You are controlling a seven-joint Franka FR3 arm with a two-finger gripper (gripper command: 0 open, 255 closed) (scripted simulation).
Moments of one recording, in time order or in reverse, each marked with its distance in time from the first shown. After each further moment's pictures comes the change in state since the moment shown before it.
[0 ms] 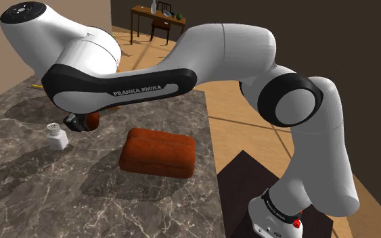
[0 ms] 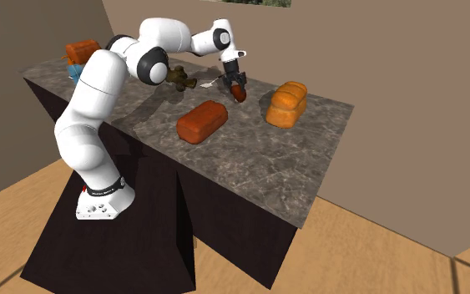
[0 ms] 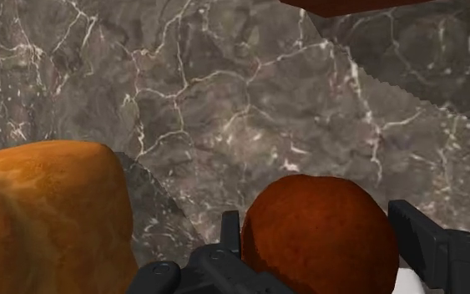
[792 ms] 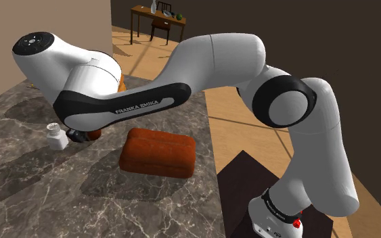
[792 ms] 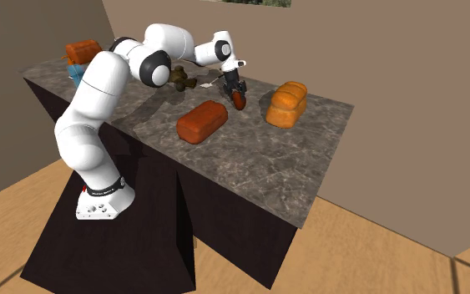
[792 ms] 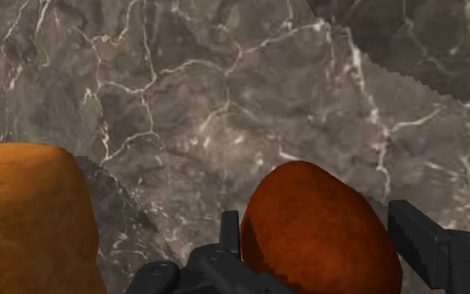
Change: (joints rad) arm -0.007 0.029 -0.008 -0.076 -0.022 0.112 0.045
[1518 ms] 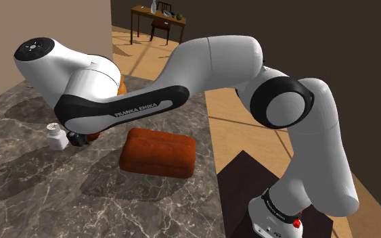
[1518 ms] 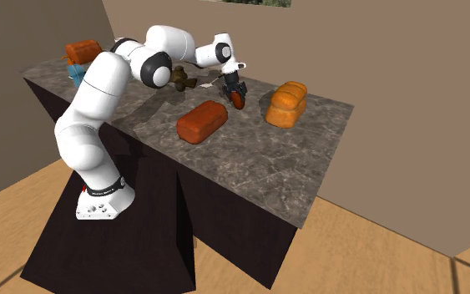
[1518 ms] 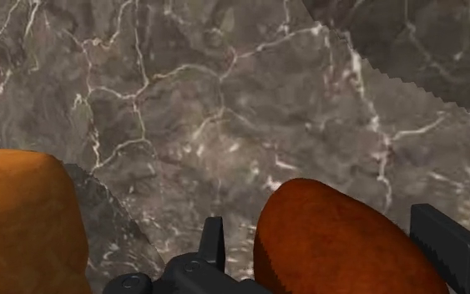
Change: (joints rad) arm 0.000 0.014 -0.001 -0.002 0.000 -0.001 0.001
